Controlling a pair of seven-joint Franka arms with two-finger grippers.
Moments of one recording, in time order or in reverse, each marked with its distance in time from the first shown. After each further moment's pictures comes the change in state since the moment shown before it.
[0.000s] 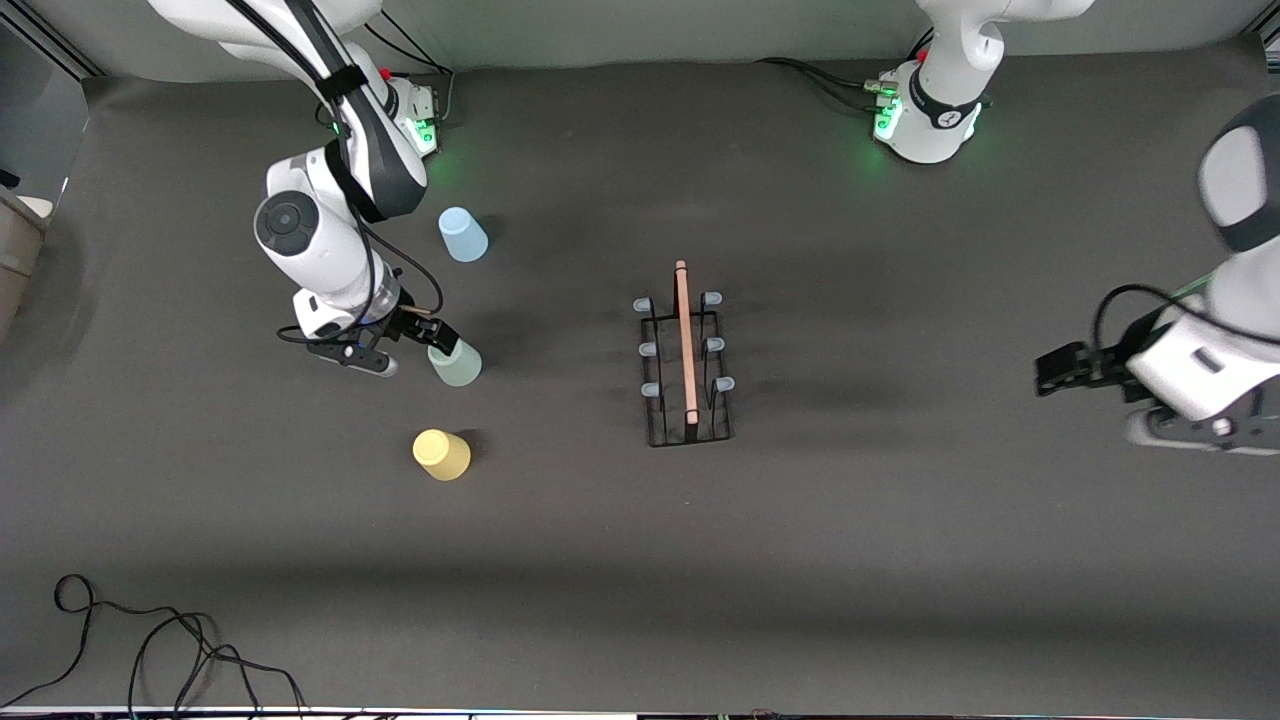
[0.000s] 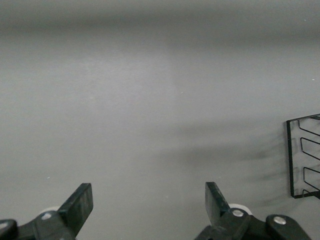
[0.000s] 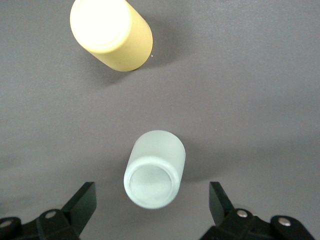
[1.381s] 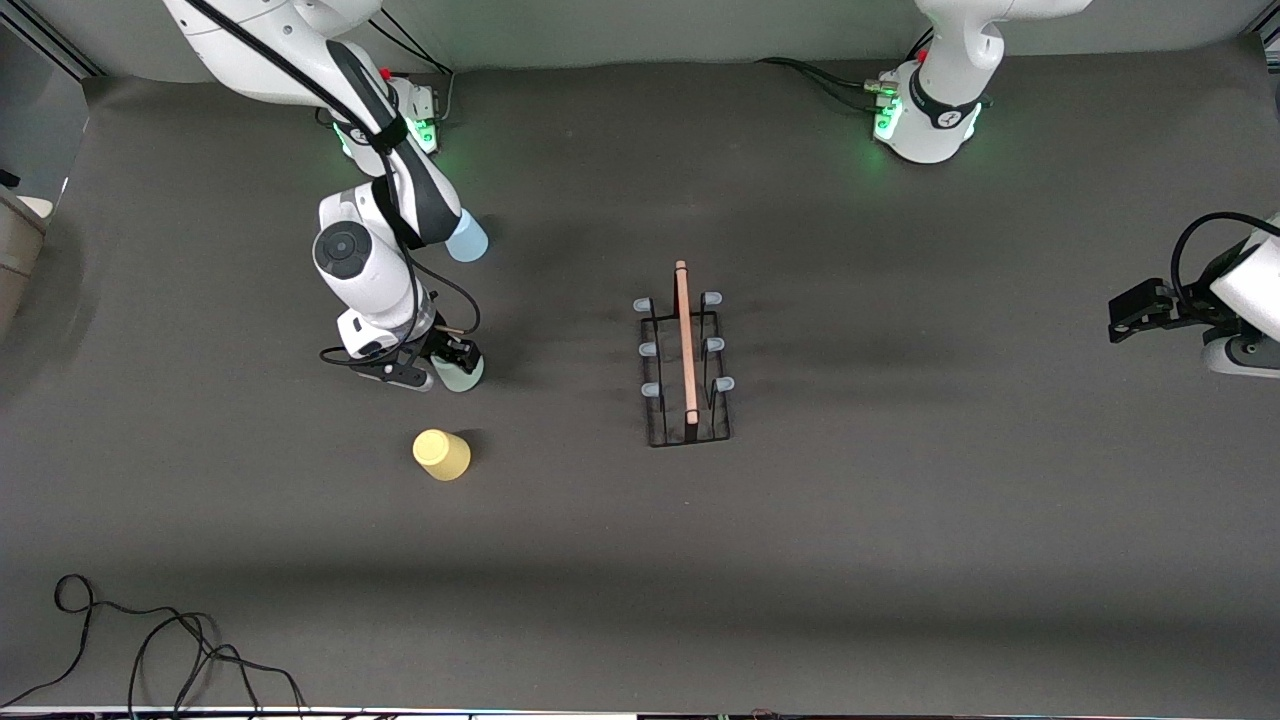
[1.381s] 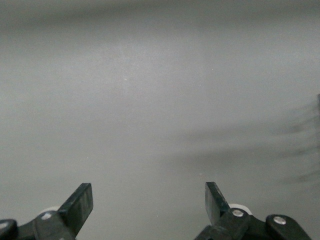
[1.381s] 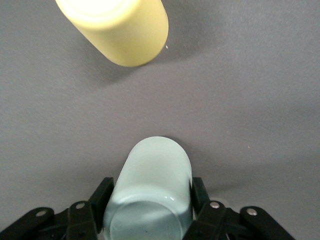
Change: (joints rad) left arm 0.056 -0.147 0.003 -0.141 0.081 -0.003 0.107; right arm 0.040 0.138 0.000 -0.007 0.000 0.191 0.024
